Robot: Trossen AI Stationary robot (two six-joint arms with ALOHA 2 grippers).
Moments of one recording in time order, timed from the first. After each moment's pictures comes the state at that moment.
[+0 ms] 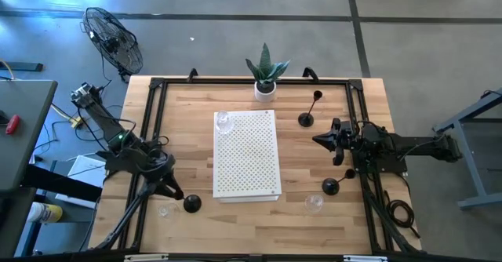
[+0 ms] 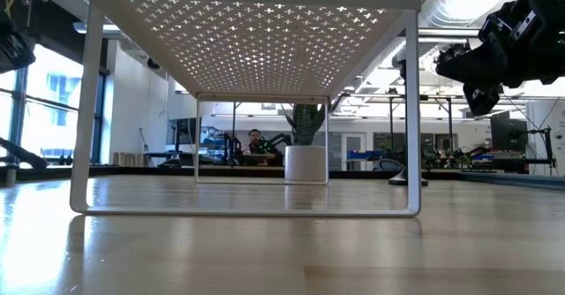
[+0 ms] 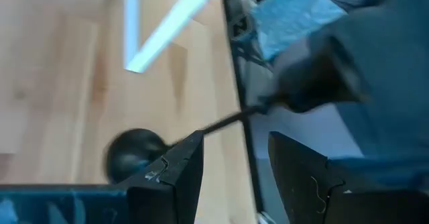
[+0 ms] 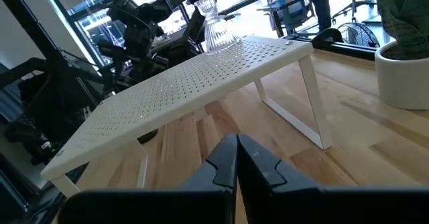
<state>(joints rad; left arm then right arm) -0.79 0.46 0.37 -0.32 -0.11 -0.92 -0.04 0.11 0.01 0.03 0.09 0.41</state>
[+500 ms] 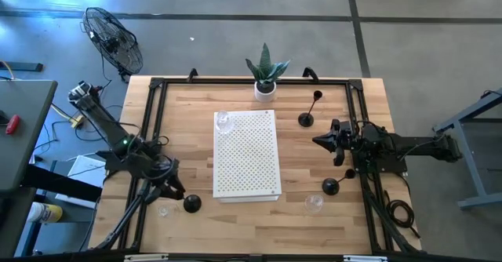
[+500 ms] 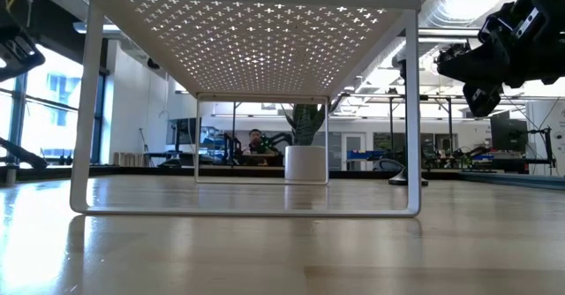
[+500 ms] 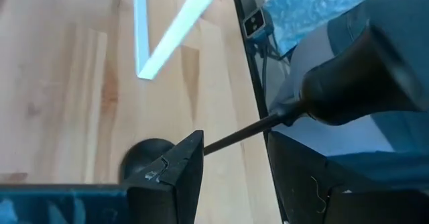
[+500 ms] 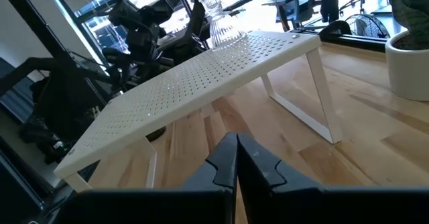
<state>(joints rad) -0.79 0.59 0.37 -0.24 -0.14 -0.84 -0.04 0.11 0.01 0.03 0.06 0.44</state>
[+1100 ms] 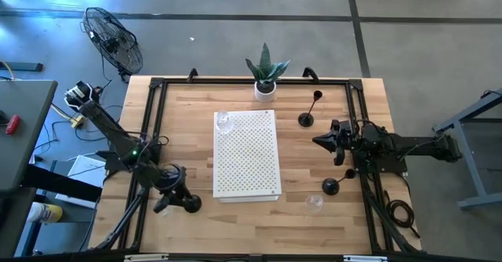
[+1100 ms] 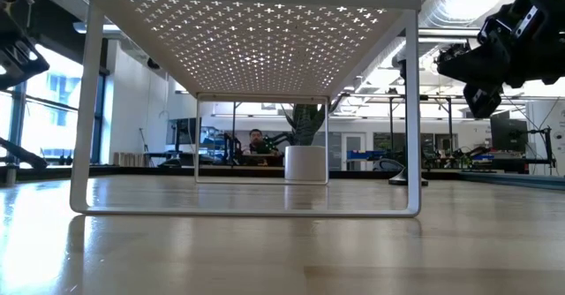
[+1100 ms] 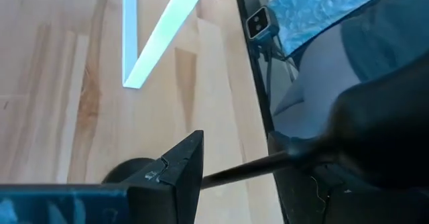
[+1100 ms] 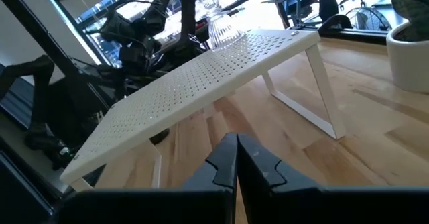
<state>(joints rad) -0.79 0.83 0.37 -0.02 -0.16 -0.84 -0.04 0.11 0.01 0.03 0.06 0.49</state>
